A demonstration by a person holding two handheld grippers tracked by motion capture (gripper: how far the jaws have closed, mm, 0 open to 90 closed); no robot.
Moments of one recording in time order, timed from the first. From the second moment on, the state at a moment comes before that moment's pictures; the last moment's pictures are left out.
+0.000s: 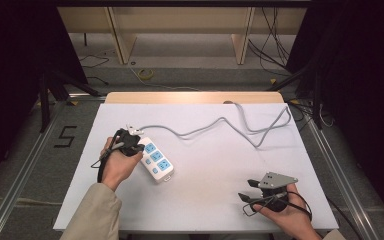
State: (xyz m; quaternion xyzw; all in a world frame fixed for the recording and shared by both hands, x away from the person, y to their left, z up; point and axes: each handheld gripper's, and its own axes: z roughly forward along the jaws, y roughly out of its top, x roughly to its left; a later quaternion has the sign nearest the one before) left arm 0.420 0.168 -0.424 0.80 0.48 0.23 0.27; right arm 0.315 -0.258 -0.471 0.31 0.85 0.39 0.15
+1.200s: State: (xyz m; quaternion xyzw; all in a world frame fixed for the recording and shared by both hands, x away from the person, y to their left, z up) left arm 0.398 0.167 -0.421 0.80 0.44 0.25 0.31; right arm 0.315 -0.259 -0.471 0.31 0.85 0.39 0.16
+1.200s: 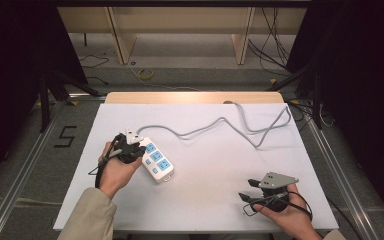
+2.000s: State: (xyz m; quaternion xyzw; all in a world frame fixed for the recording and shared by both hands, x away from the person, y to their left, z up) left arm 0.375 0.170 -0.427 0.80 0.43 0.24 0.33; right arm 0.315 -0.259 -0.471 0.31 0.85 0.39 0.16
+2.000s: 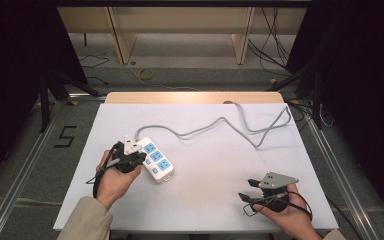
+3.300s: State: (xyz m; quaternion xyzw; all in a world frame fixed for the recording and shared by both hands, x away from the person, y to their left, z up) left arm 0.346 0.194 -0.460 0.78 0.44 0.25 0.37; right arm 0.315 -0.258 -0.471 0.31 0.85 0.39 0.16
